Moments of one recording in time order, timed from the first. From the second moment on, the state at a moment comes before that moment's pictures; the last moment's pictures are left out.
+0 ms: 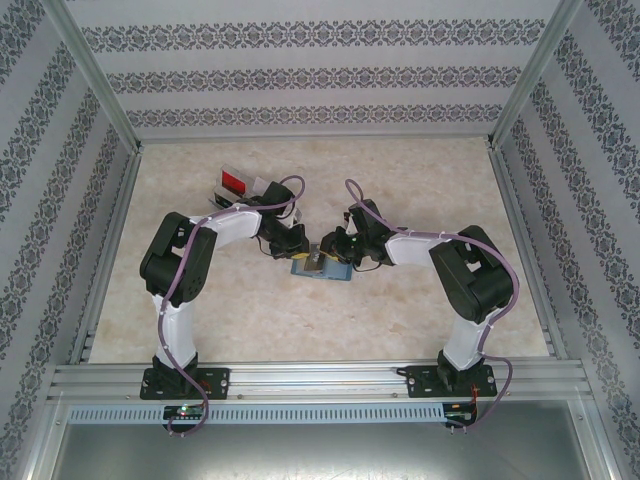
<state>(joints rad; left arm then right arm) -0.43 1.99 1.28 -0.53 0.52 -0.63 0.52 1.81 0.91 0.05 -0.49 0.97</state>
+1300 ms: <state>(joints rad) -0.33 1.61 1.11 -0.27 0.70 -0.69 0.39 1.60 0.81 0.44 -0.74 0.95</state>
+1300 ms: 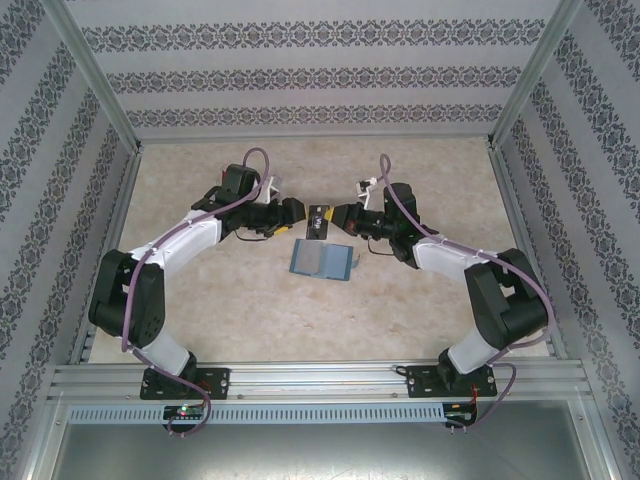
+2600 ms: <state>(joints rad) -0.30 1.51 1.02 -0.06 0.77 -0.81 0.35 1.67 0.84 0.44 -0.78 1.05</state>
